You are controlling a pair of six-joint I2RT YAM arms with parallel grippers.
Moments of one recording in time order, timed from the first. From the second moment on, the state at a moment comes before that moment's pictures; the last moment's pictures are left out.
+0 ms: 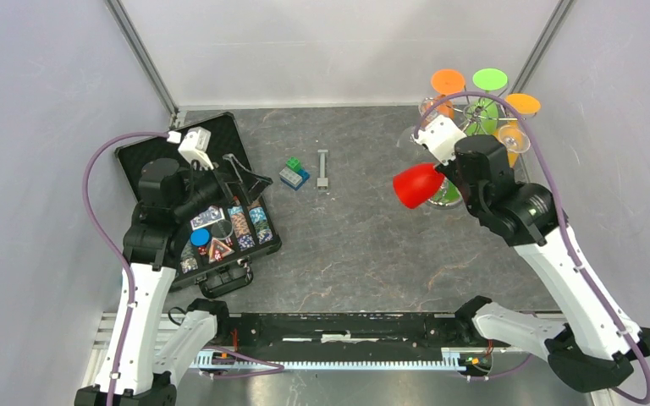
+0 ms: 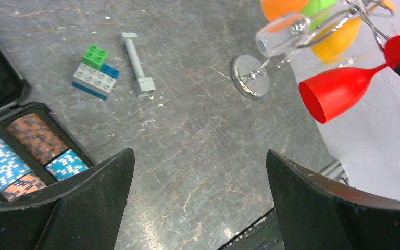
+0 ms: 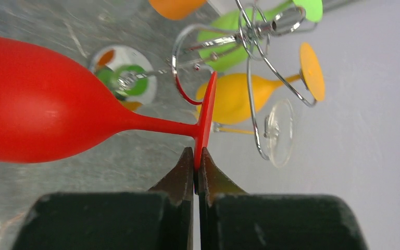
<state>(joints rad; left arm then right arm) -0.11 0.80 1.06 -0.57 0.45 -0.42 0.59 1.06 1.42 -0.95 0.65 -0.51</state>
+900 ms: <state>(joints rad) -0.11 0.72 1.04 -0.33 0.78 -0.63 0.59 0.91 0.88 0.07 -0.22 0.40</state>
